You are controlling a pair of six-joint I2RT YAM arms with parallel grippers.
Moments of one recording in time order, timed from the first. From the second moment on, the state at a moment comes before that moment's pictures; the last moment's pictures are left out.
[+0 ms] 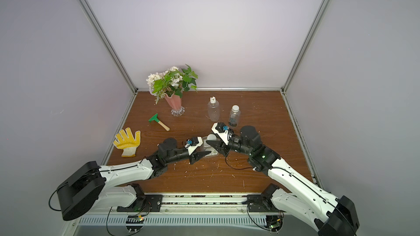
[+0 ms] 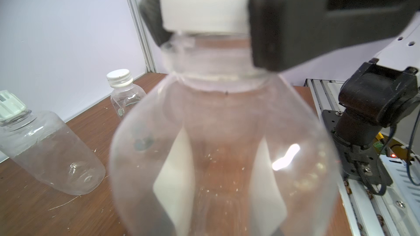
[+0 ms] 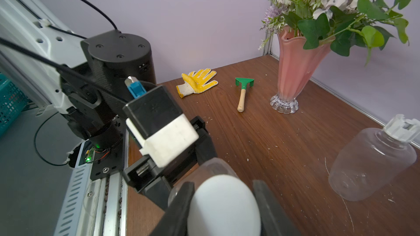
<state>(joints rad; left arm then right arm) -0.82 1.27 0.41 0.69 0.37 0.15 0.72 0.93 0.70 -0.04 -0.38 -0.07</state>
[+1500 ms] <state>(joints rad) -0.80 1.11 0.23 0.81 0.03 0.06 0.65 1.23 0.62 0.24 -0.24 -0.17</state>
